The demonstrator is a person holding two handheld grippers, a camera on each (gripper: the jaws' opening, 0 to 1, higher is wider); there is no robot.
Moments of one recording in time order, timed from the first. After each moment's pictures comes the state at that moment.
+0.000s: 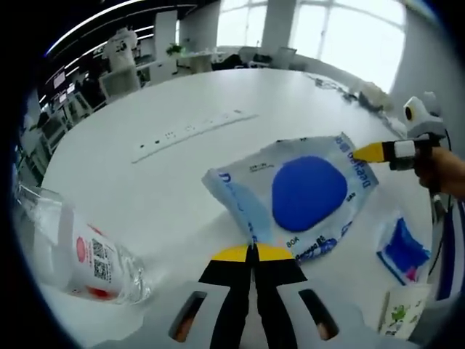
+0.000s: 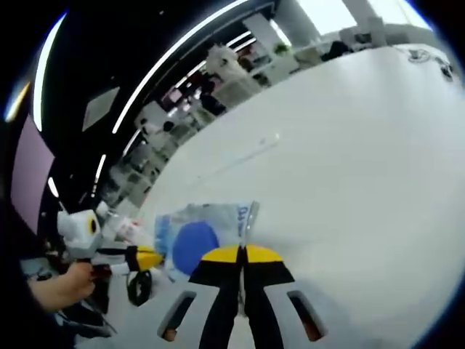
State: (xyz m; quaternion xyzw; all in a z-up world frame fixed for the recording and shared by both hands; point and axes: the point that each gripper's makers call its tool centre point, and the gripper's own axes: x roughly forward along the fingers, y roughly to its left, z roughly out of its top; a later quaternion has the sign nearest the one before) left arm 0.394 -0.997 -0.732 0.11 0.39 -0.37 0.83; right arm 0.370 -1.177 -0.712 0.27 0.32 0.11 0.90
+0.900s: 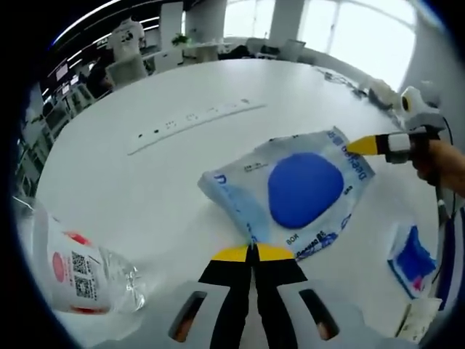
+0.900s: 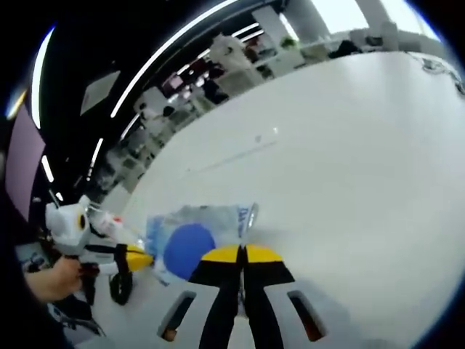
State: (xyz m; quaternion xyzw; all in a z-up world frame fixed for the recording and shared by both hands) left arm 0.412 -0.999 -0.757 0.11 0.42 -0.35 0.83; right arm 0.398 -1.180 -0.737 0.23 0.35 0.12 0.90
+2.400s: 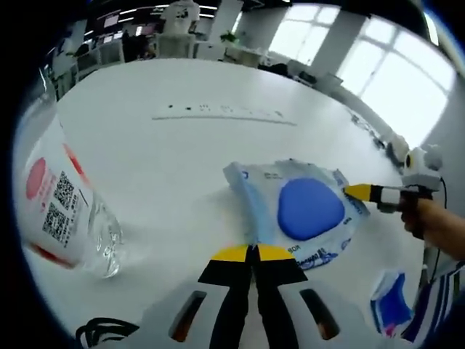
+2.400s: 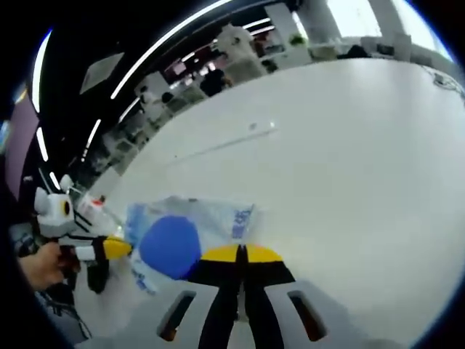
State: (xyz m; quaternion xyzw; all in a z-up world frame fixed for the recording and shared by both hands) left arm 0.405 -0.994 -0.758 -0.05 0.43 -0.28 0.85; right arm 0.411 -1.186 -0.762 0.19 0.36 0.12 0.90
